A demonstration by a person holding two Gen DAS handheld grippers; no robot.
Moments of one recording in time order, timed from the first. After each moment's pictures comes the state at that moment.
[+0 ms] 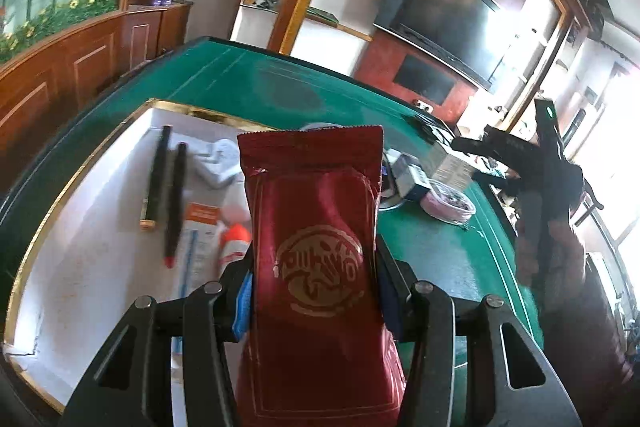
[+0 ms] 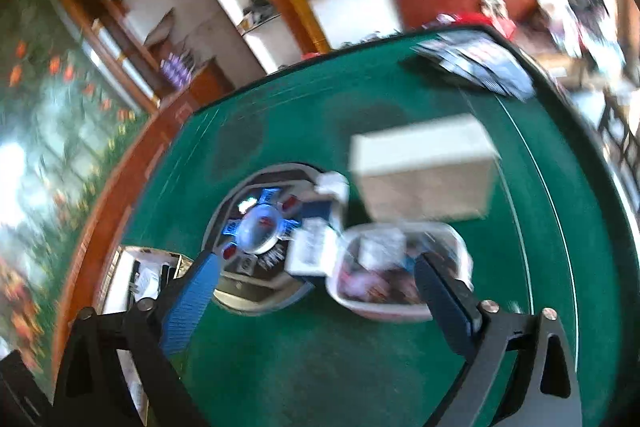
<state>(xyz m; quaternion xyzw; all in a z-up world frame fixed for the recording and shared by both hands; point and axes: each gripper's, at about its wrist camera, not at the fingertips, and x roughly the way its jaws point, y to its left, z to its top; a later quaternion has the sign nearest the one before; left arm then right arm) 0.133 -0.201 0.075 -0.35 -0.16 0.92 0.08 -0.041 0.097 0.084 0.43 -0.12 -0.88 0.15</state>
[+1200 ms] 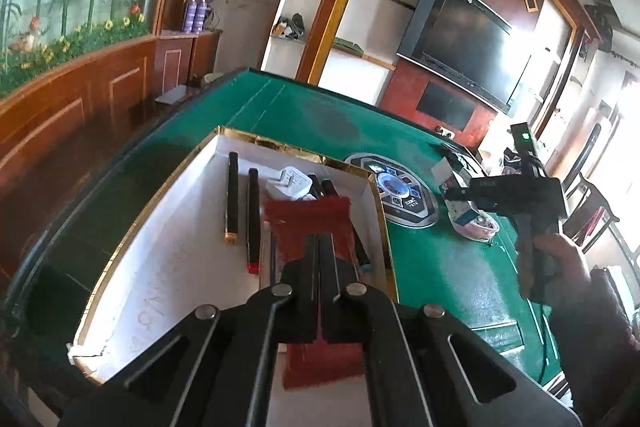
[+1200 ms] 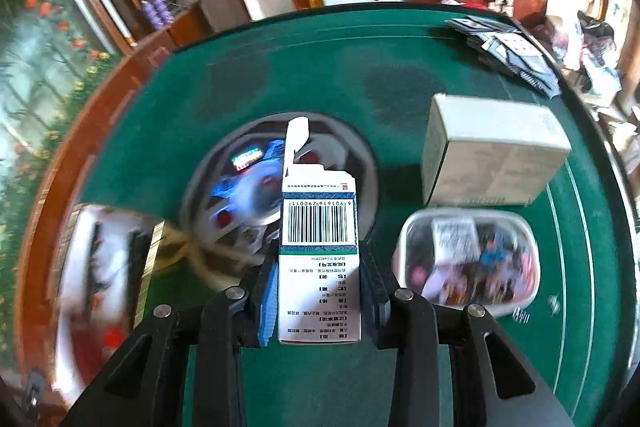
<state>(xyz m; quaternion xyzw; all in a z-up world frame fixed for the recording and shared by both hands) 0.177 -0.240 0.089 -0.31 -0.14 0.94 0.03 -0.034 0.050 0.055 0.49 -0.06 -0.86 0.12</state>
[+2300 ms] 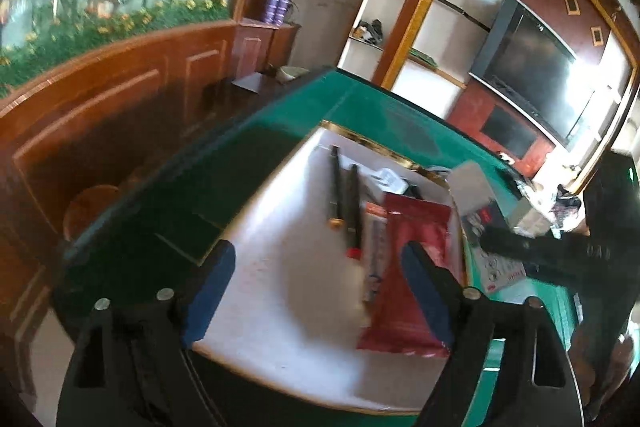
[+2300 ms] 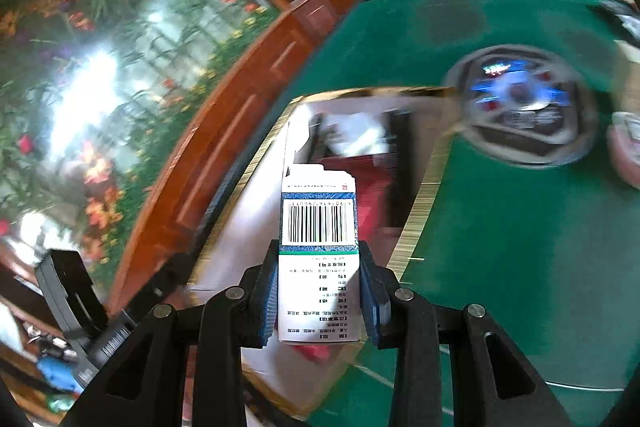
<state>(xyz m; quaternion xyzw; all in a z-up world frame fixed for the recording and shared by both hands) 0.214 -0.302 0.084 -0.32 -0.19 0.92 -0.10 0.076 -0.075 0.059 0.50 -0.12 -0.77 0.39</state>
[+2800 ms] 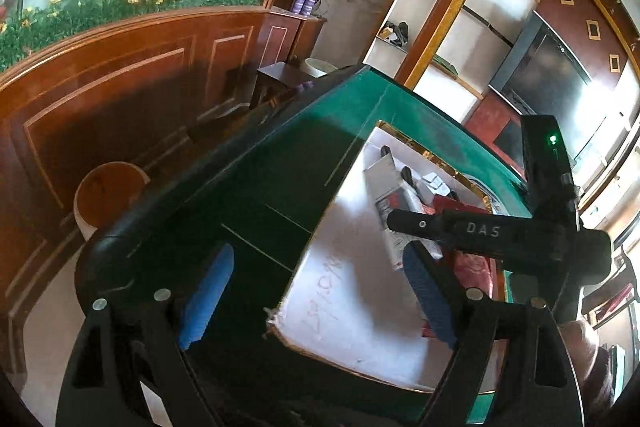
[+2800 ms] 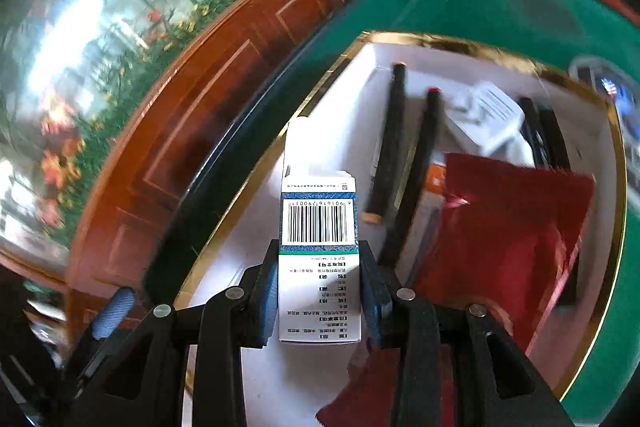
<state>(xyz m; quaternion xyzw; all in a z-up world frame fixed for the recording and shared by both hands) 0.235 -0.366 0.064 -0.32 -0.24 0.91 -0.11 0.063 -0.221 0.015 0.53 0.00 -0.77 0.36</state>
